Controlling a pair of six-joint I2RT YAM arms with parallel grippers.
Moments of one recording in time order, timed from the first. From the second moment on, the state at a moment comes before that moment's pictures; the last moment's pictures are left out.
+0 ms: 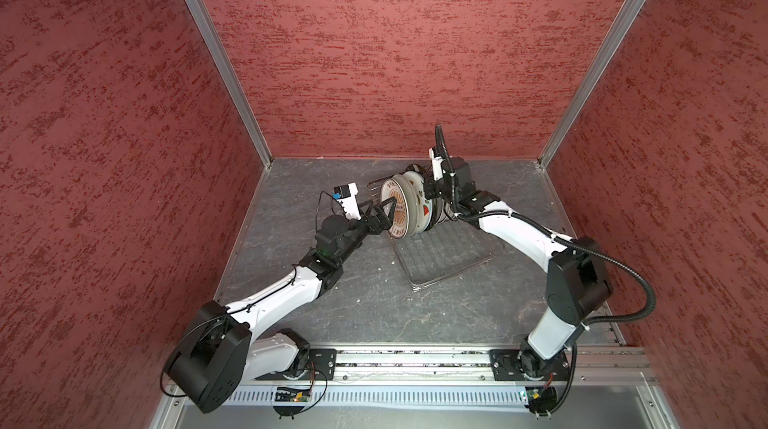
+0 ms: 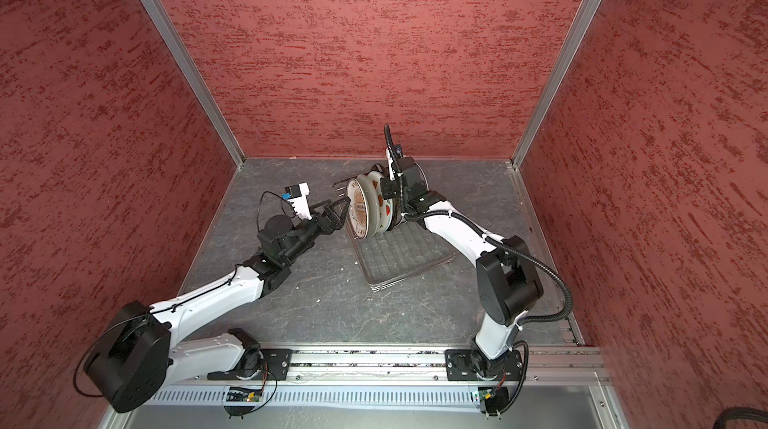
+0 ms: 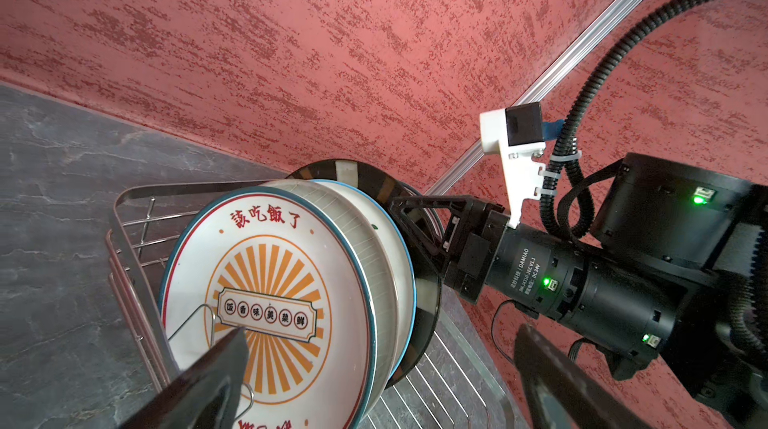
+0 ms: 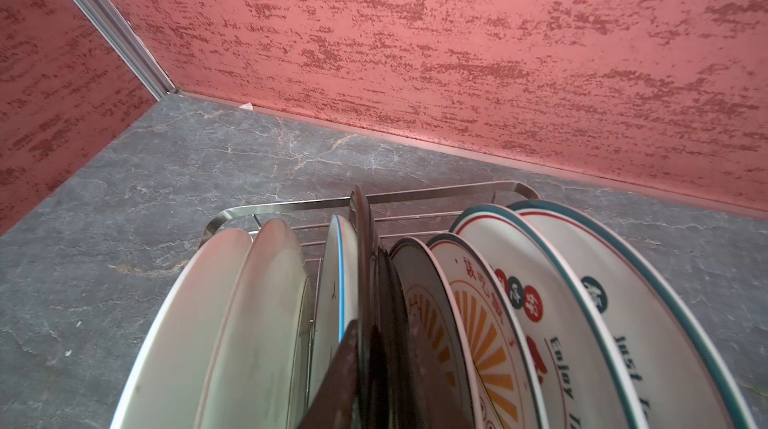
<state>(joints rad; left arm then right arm) -0.56 1.21 0.59 0.60 0.02 -0.70 0.53 1.73 1.36 -0.08 0.14 0.17</state>
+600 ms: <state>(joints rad) -0.57 1.22 0.59 0.58 -0.01 -0.70 0.55 1.77 1.42 -0.12 0.24 0.09</state>
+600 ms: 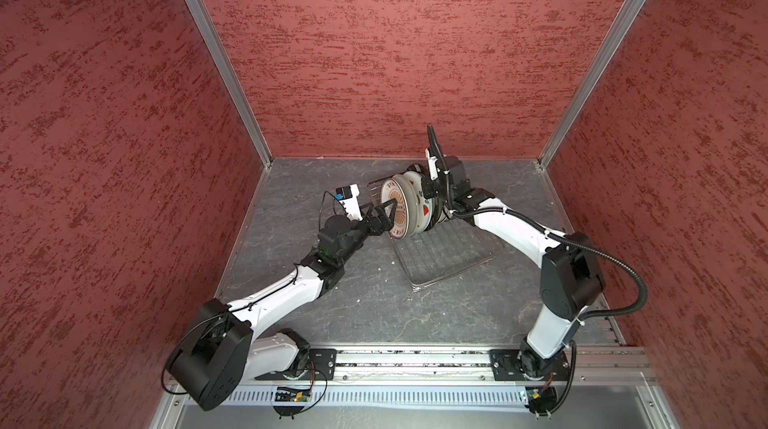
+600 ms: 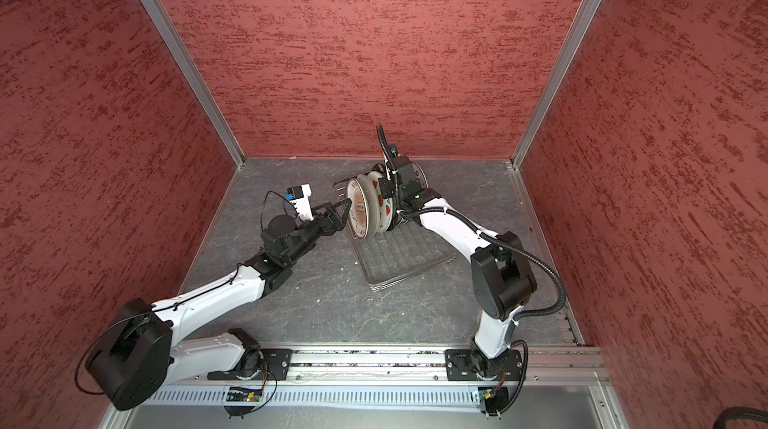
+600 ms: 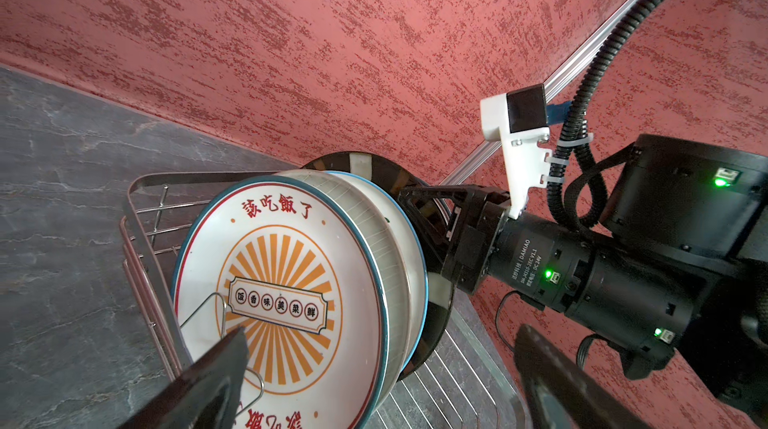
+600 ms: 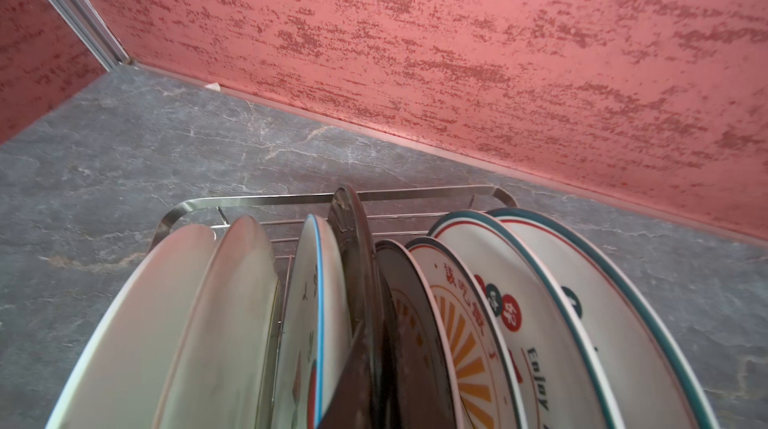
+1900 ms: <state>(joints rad) -0.57 1.26 0.56 0.70 0.05 -0.67 0.58 1.45 1.30 -0.06 0.44 -0.03</state>
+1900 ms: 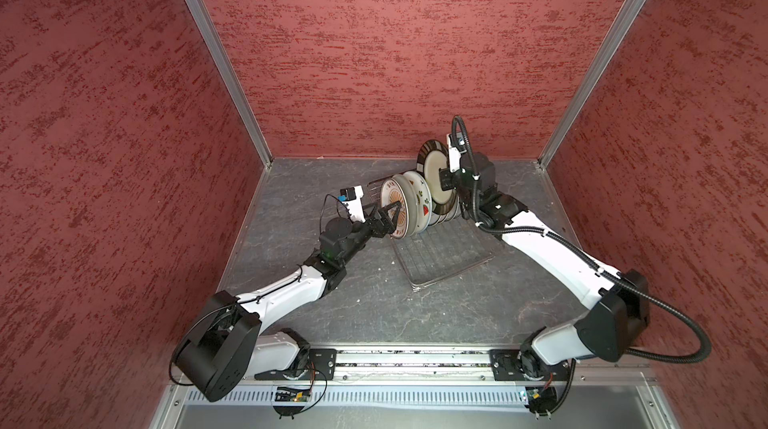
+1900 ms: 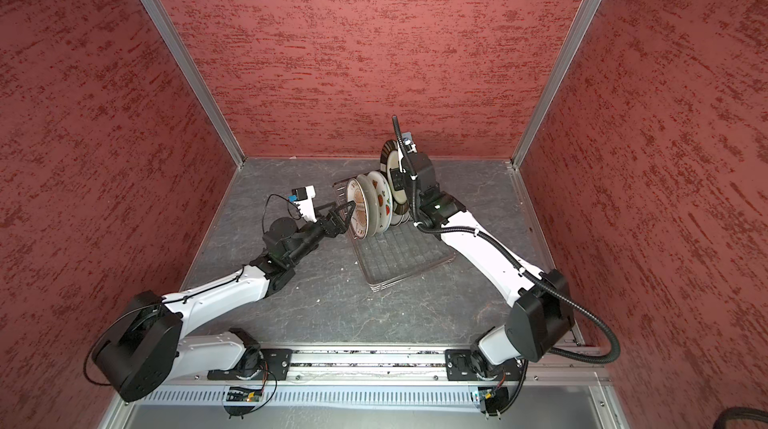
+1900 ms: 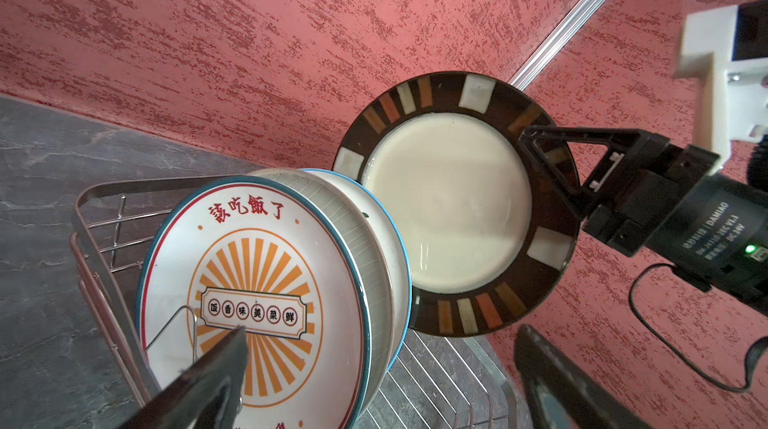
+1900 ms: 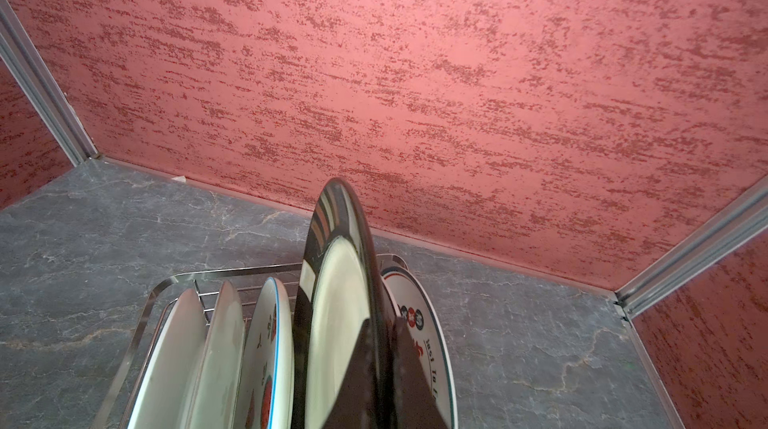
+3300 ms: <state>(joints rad) -0.36 1.22 0.63 0.66 0.55 -0.85 0.42 1.11 1.07 0.02 0.24 0.70</state>
